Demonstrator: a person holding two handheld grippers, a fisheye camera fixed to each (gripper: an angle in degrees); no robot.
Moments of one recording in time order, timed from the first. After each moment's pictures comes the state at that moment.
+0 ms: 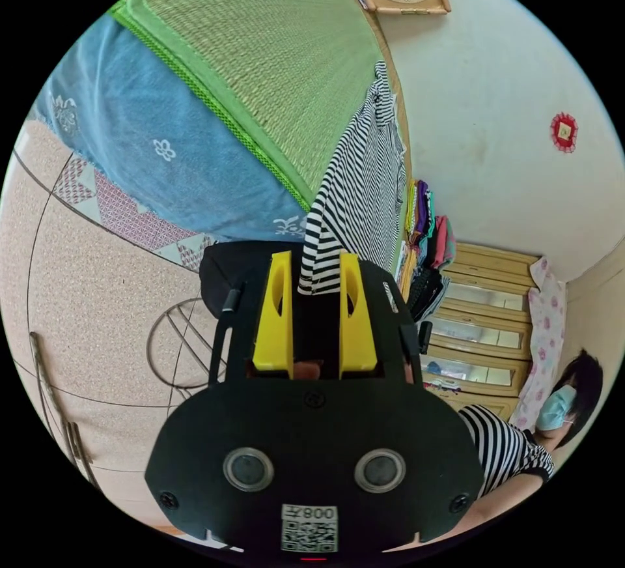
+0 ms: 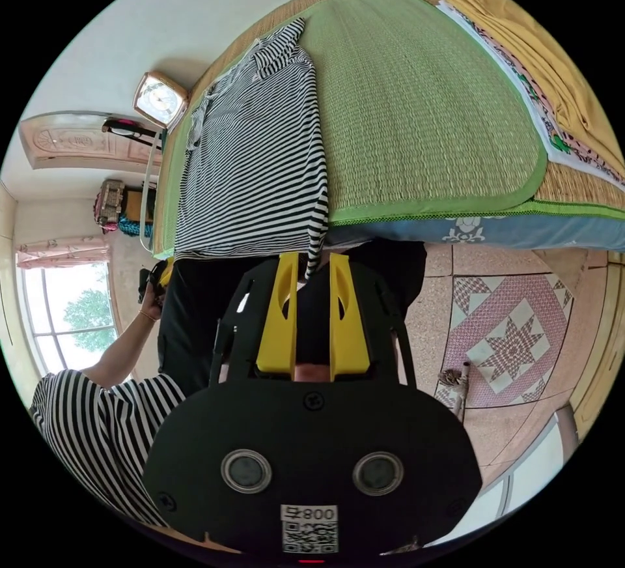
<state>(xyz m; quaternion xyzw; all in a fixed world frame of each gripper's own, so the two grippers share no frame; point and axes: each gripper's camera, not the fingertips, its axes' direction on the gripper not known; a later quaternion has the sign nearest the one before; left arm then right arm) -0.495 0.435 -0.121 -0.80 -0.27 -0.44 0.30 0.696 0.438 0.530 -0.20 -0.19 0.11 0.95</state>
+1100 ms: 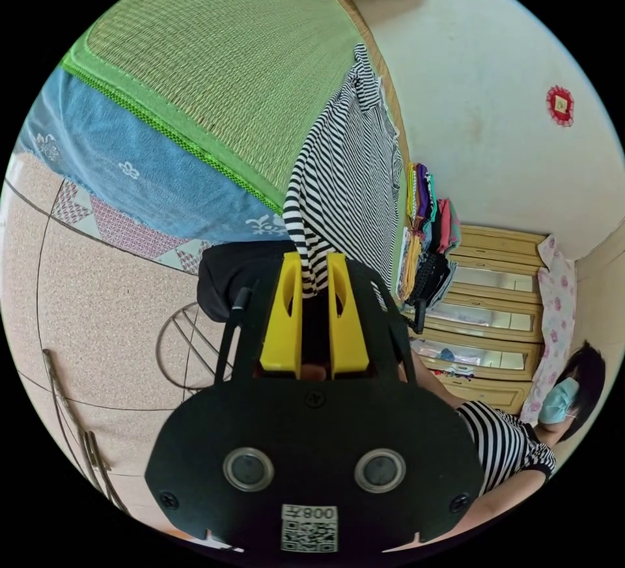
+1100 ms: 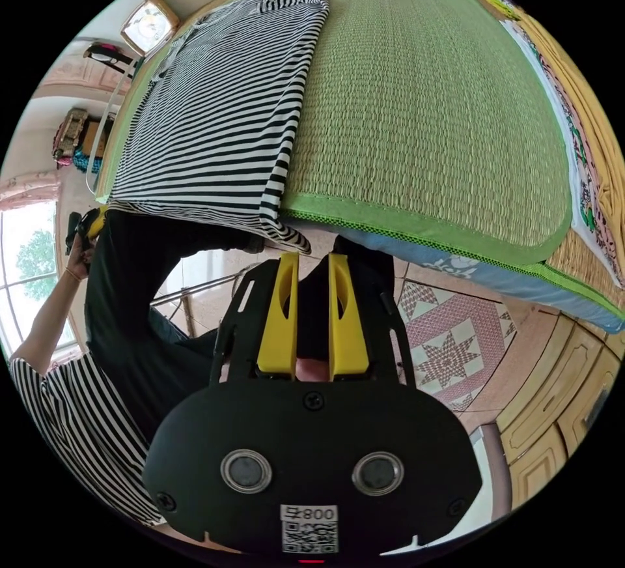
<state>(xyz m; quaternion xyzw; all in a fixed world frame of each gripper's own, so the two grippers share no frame) -0.539 0.466 -0.154 -0.83 -0.24 -0.42 0.29 0.597 0.505 0.606 -0.27 -0.09 -0.02 0.96</state>
